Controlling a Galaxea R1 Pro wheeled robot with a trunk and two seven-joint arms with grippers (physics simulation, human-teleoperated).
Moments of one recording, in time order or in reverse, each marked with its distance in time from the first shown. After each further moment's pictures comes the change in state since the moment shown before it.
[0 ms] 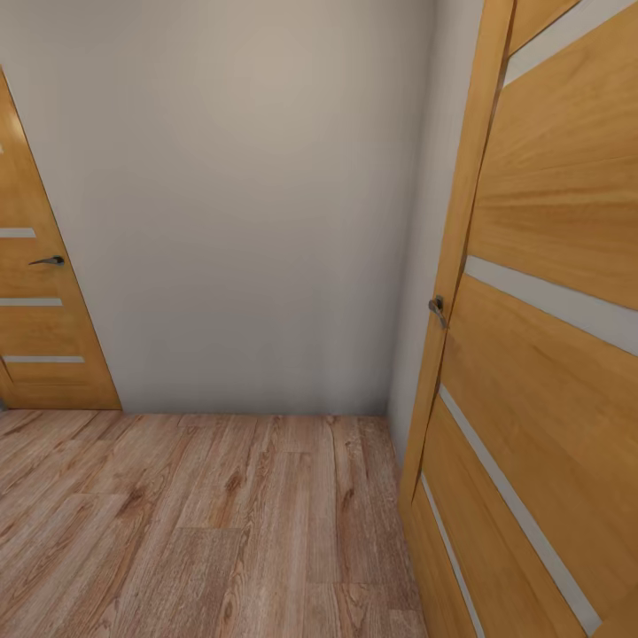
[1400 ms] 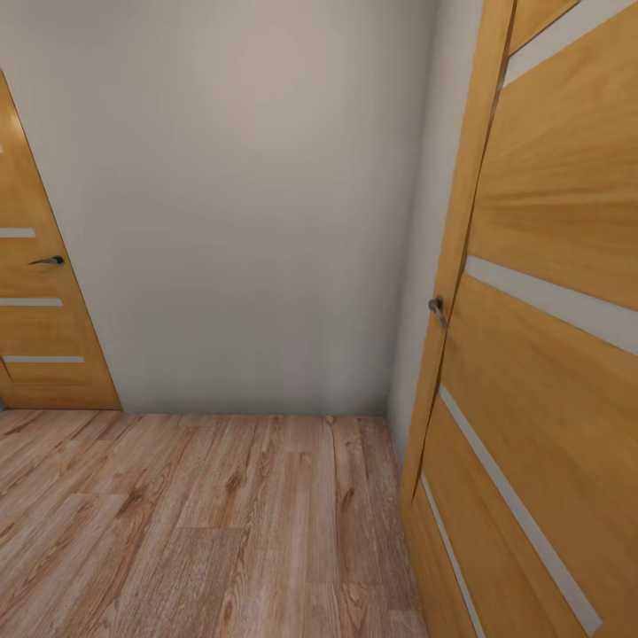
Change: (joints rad) left arm 0.000 0.005 0.001 0.000 0.001 0.000 -0.001; right arm -0.185 0.074 0.001 0.000 -0.003 0.049 -0.124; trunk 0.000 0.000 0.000
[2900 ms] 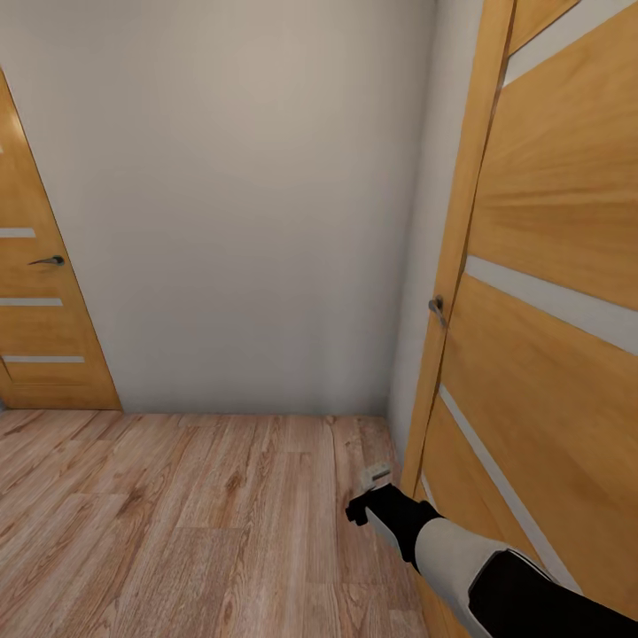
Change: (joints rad) left arm 0.000 0.000 -0.001 0.000 0.000 0.000 0.000; right arm -0.607 0.174 -0.004 -0.150 -0.054 0.404 0.002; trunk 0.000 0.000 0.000
